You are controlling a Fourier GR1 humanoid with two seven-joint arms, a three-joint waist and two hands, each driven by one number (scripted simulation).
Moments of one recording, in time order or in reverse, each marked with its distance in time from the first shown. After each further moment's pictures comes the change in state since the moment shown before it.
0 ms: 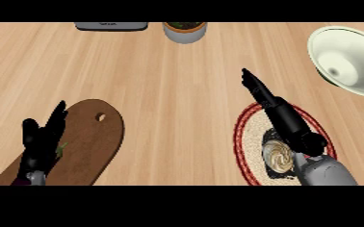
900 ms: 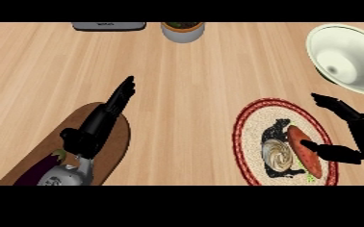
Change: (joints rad) left arm -0.145 -0.133 -0.241 -0.213 -0.009 -0.189 -0.118; right arm 0.184 -0.236 -0.291 0.232 0.114 -0.016 -0.221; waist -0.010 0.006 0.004
